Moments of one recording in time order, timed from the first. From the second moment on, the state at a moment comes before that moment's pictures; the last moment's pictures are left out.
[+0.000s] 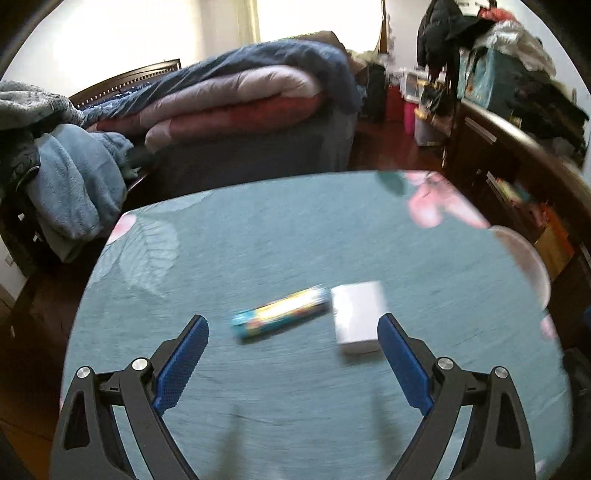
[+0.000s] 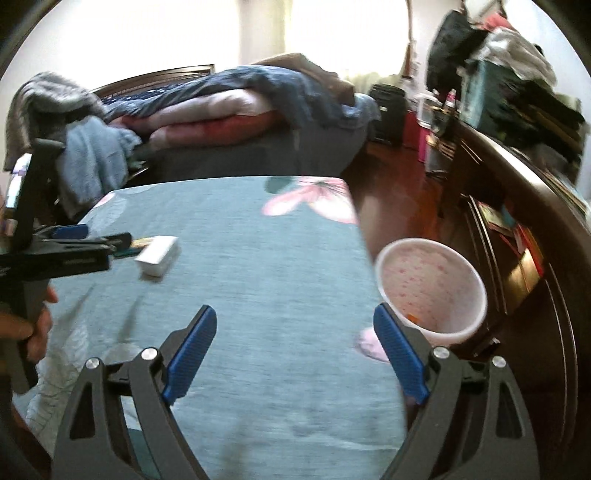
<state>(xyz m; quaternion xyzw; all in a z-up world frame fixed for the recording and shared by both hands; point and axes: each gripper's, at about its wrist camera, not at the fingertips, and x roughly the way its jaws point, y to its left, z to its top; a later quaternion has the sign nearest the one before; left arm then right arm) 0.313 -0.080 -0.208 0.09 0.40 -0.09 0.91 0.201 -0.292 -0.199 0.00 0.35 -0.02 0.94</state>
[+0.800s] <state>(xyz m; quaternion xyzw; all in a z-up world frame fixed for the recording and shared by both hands) 0.353 -0.079 -0.247 0.12 0.42 -0.23 0.87 0.235 -0.222 -0.201 -0.04 0.37 0.02 0.93</state>
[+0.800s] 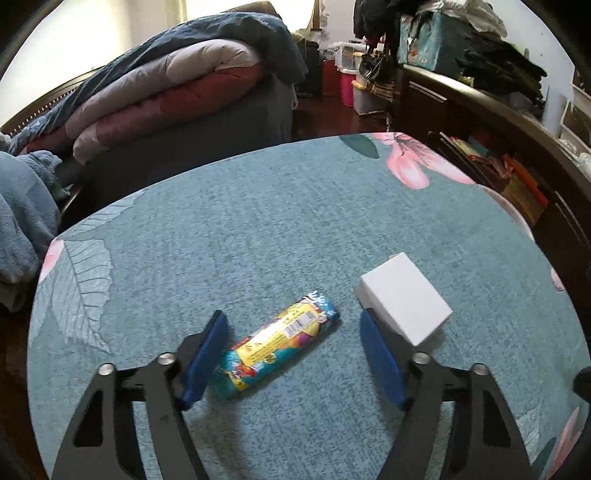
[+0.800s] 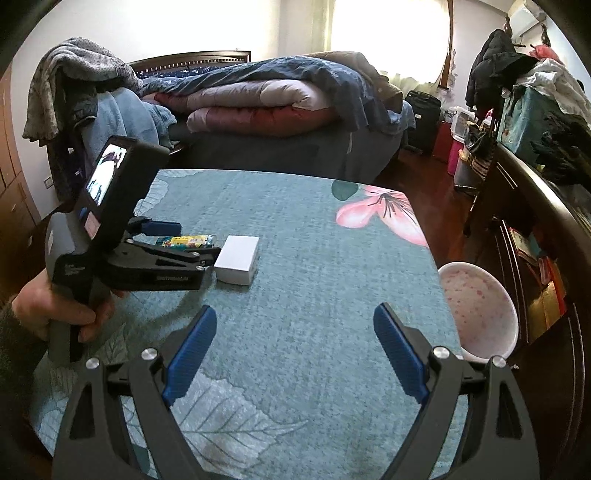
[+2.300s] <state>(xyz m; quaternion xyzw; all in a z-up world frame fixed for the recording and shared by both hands) 0.259 -0.039 -0.171 0.00 0.34 -0.14 0.93 0.253 -0.222 -0.206 0.04 0.40 0.04 0.92</state>
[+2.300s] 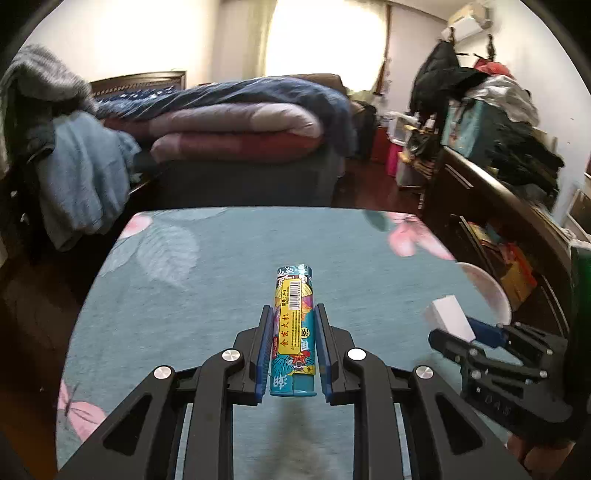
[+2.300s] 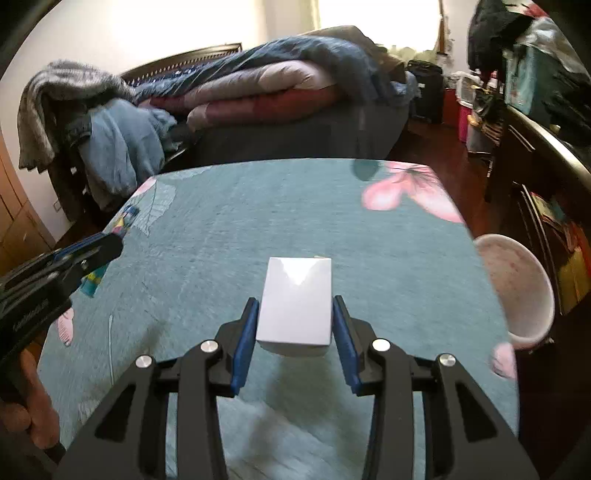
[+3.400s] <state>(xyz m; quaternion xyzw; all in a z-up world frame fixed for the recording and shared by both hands) 0.285 -0.350 -0.163 0.09 0.34 -0.34 0.87 0.192 -0.492 -0.216 0.15 0.32 -0.15 0.92</state>
